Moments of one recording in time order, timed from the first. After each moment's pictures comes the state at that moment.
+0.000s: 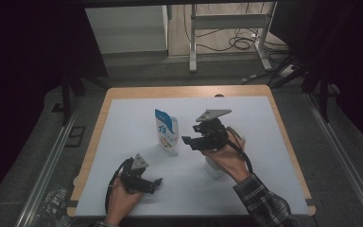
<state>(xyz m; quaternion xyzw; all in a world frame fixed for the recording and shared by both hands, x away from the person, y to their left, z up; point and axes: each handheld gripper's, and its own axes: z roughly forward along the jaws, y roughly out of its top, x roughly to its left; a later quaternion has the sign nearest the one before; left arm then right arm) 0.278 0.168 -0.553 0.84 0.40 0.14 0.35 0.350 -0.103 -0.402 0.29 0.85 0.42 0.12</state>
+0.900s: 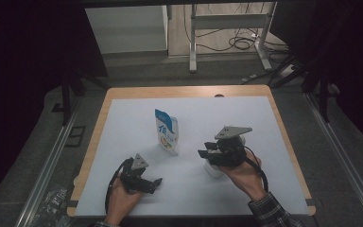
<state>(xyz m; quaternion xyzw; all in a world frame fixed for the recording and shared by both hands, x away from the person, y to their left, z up) 0.278 0.168 -0.553 0.84 0.40 0.14 0.35 0.317 -0.151 -0.426 0.30 0.85 0.43 0.11</state>
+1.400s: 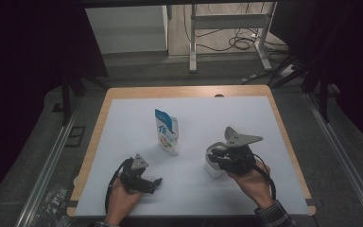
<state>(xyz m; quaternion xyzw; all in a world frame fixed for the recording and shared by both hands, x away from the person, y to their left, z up) 0.278 0.168 -0.553 0.84 0.40 0.14 0.35 0.302 -0.177 -0.435 0.30 0.84 0.43 0.12</state>
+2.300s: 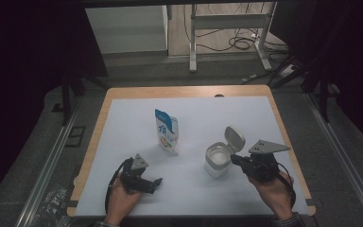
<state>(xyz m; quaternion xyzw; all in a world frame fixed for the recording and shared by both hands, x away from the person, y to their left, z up) 0.278 0.168 -0.553 0.84 0.40 0.14 0.35 0.283 -0.231 -0.433 0.35 0.82 0.42 0.15</state>
